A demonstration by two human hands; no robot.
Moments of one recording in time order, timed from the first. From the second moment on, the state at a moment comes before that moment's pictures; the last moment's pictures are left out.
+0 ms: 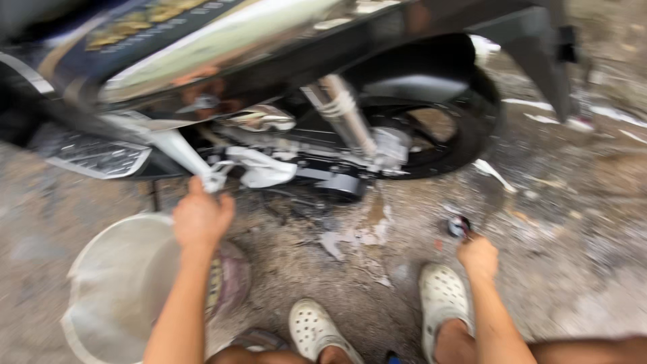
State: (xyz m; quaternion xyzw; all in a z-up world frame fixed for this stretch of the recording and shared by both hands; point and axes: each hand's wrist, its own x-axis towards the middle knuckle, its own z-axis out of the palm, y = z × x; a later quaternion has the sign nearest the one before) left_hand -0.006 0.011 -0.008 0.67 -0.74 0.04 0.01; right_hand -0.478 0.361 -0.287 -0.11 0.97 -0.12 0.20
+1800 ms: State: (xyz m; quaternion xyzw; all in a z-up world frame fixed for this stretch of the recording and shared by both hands) left_hand -0.008 0.008 -0.004 0.65 -0.75 -0.06 0.03; right_hand -0.285 0.061 -0.014 -0.75 0.61 -0.05 -0.26
